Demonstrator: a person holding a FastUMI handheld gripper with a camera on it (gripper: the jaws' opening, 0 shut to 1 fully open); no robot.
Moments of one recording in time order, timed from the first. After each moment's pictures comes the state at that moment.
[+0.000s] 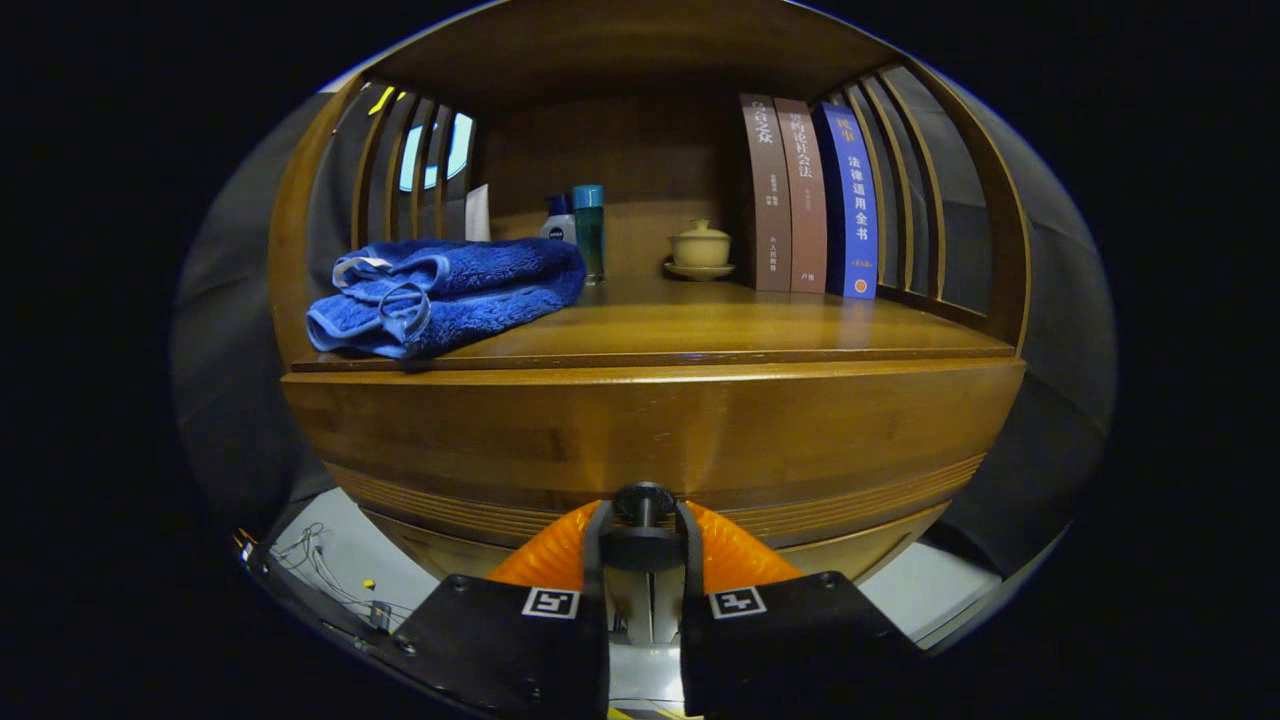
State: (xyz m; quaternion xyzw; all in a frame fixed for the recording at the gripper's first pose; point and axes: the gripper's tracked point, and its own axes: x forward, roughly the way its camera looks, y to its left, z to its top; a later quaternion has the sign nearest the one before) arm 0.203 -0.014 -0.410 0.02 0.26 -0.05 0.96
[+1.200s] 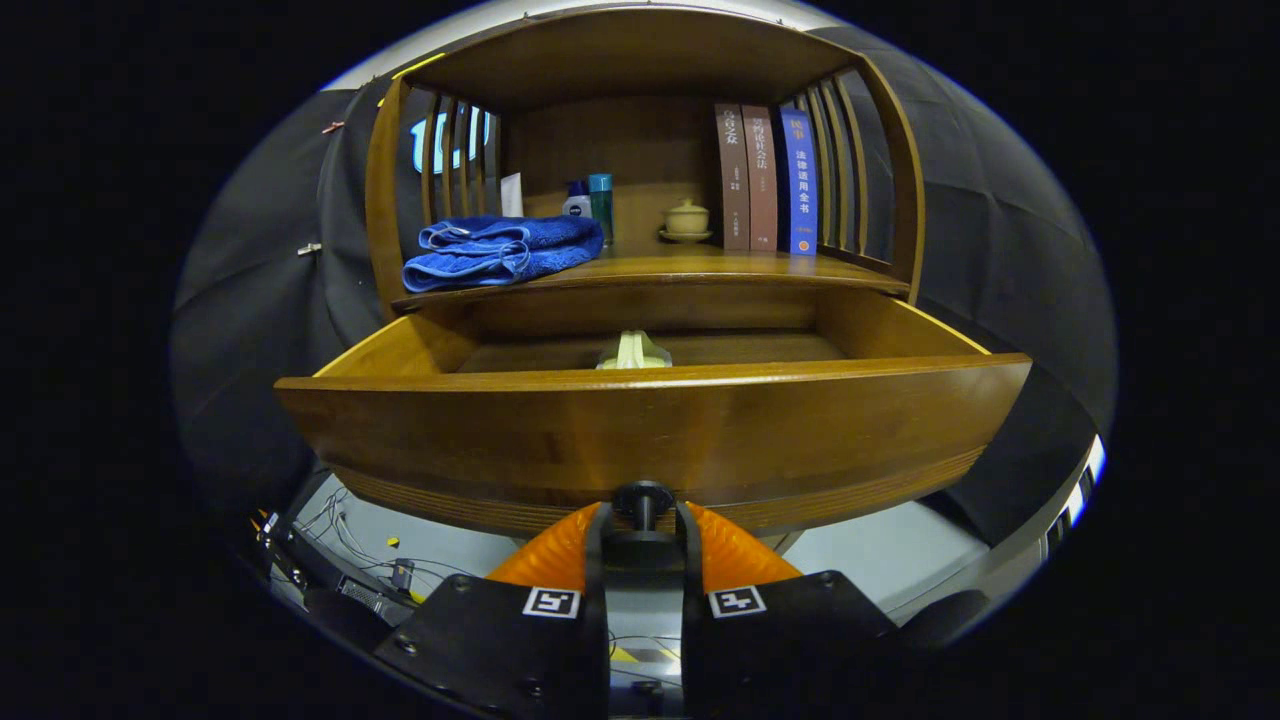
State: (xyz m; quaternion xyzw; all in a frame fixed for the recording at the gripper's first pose) arm 0.040 0.001 -0.382 0.02 0.31 -0.04 0.95
